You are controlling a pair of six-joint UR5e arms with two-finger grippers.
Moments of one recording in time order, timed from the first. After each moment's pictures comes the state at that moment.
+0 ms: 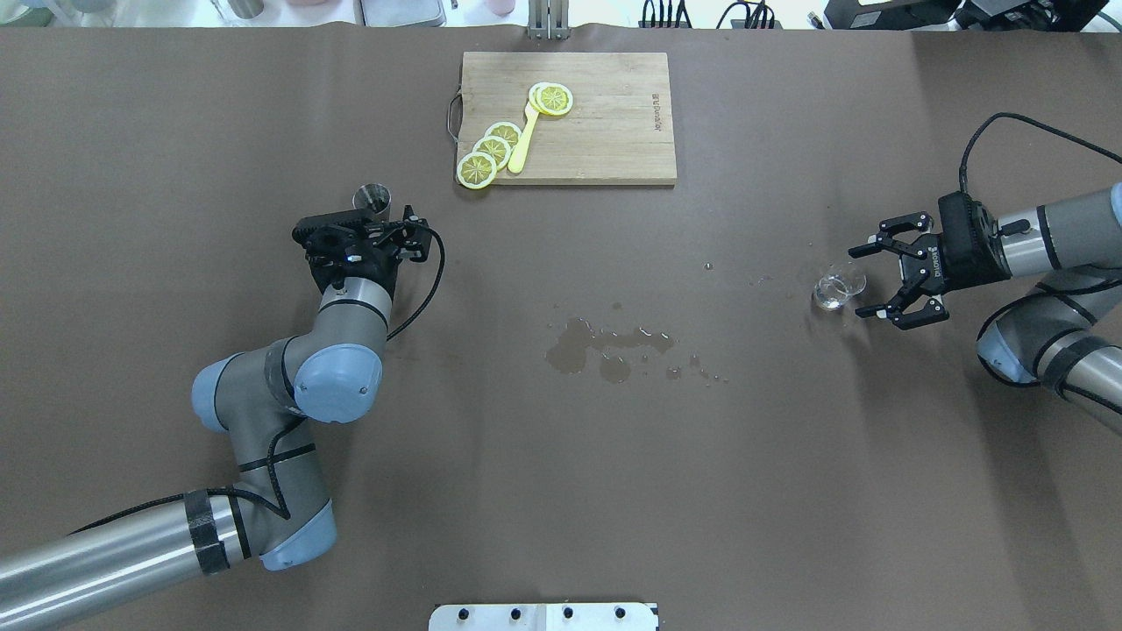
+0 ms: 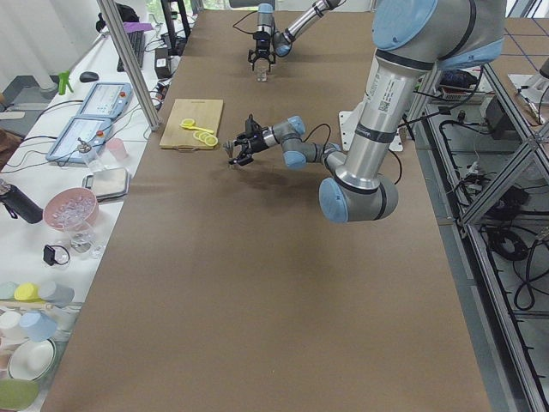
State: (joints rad) left arm -0.42 -2.07 -1.39 -2.27 -0.77 -1.38; right arm 0.96 -1.21 0.86 0.30 2.46 -0.01
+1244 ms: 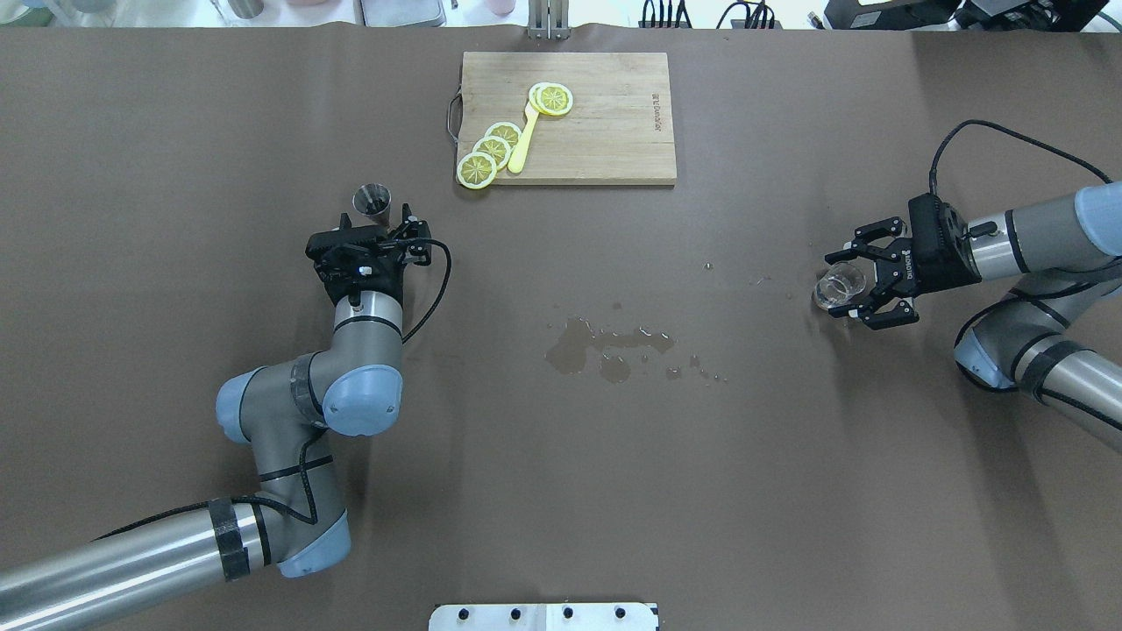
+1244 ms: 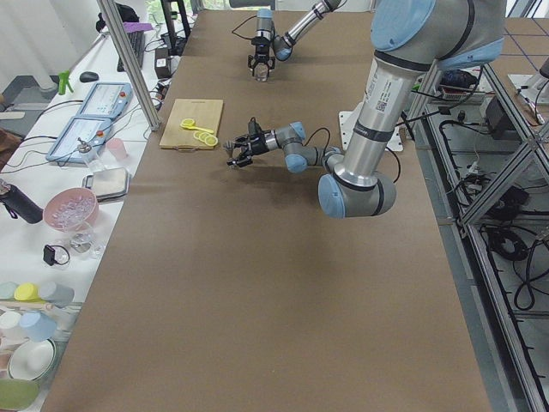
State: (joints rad) left arm -0.39 -2.11 -1.30 -2.27 -0.61 -1.39; right arm 0.92 -1.19 0.86 0.28 2.42 0.04
